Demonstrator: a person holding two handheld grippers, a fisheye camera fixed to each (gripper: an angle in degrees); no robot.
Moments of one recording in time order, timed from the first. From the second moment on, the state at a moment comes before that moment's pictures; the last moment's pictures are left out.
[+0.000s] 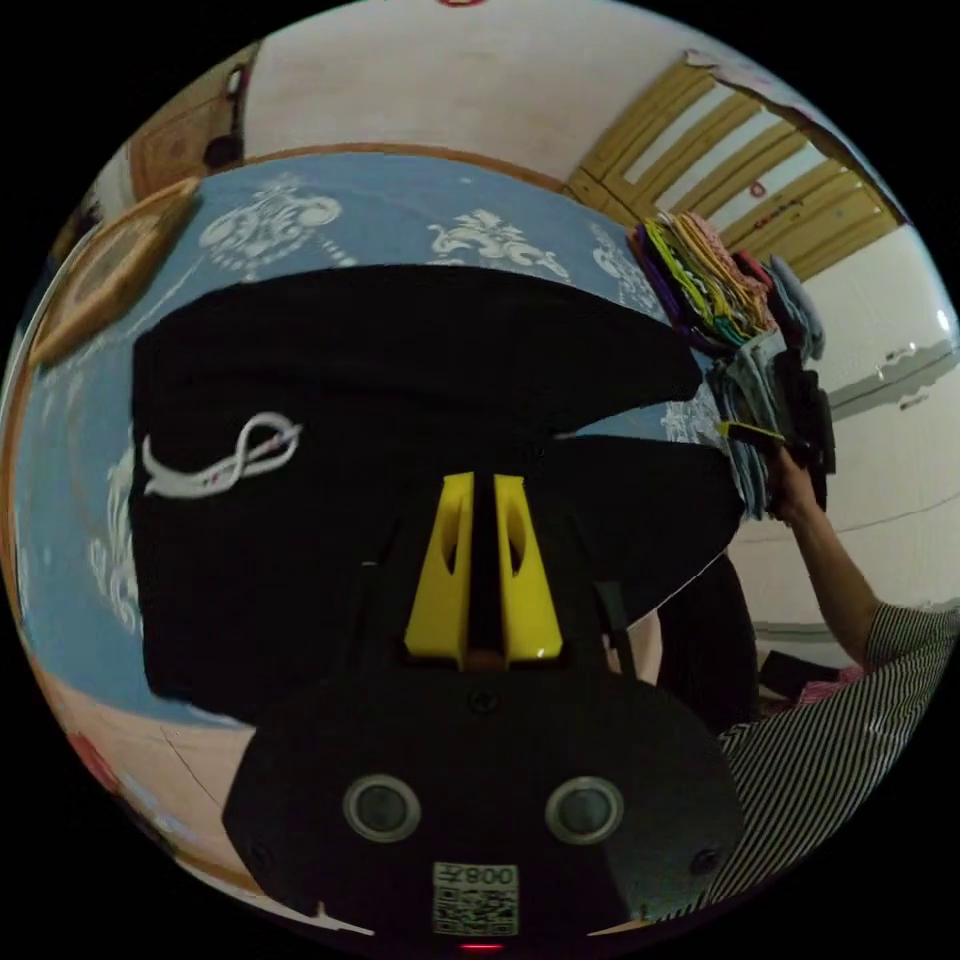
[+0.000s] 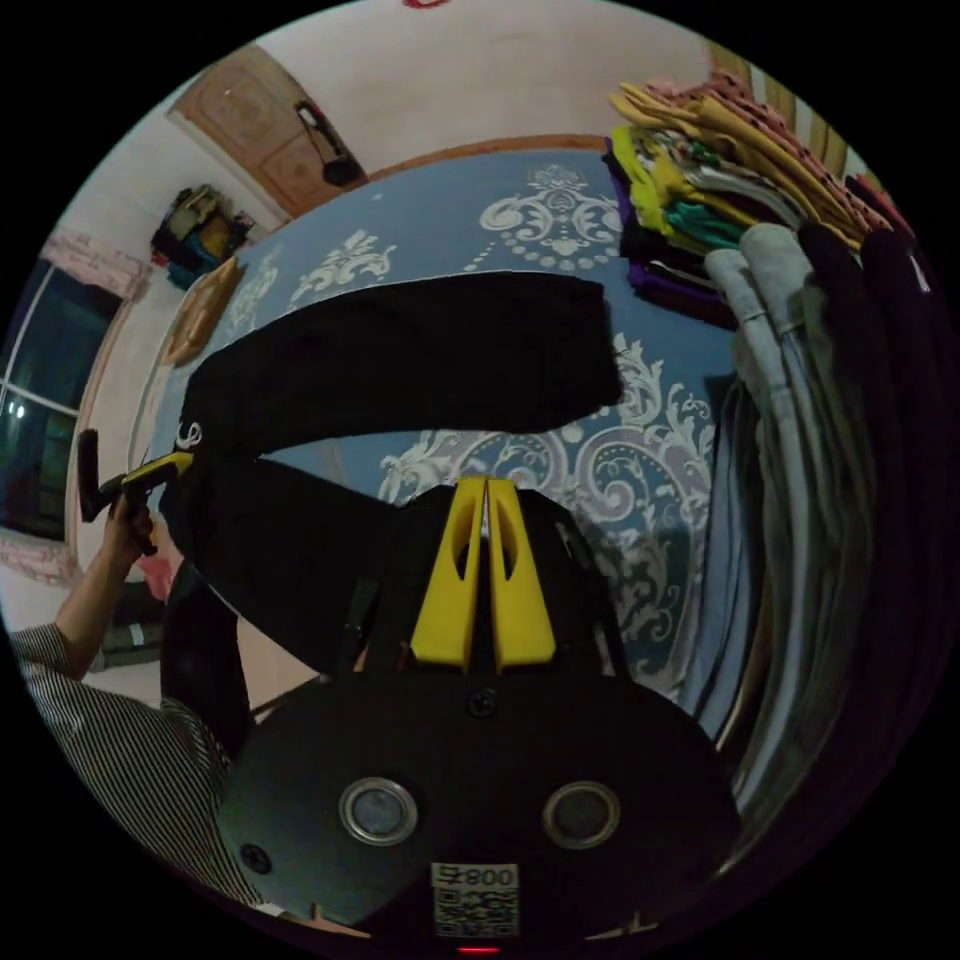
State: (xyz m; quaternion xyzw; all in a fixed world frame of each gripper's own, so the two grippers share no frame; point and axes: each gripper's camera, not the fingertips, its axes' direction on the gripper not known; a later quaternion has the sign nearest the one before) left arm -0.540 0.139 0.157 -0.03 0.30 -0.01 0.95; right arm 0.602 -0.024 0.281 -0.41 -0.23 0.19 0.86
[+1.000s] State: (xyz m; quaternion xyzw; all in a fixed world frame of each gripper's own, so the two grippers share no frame) left arm -0.850 0.305 0.170 -0.07 0.22 -0.25 0.94; right arm 0.126 -0.101 0.357 -0.44 -0.40 -0.02 0.80
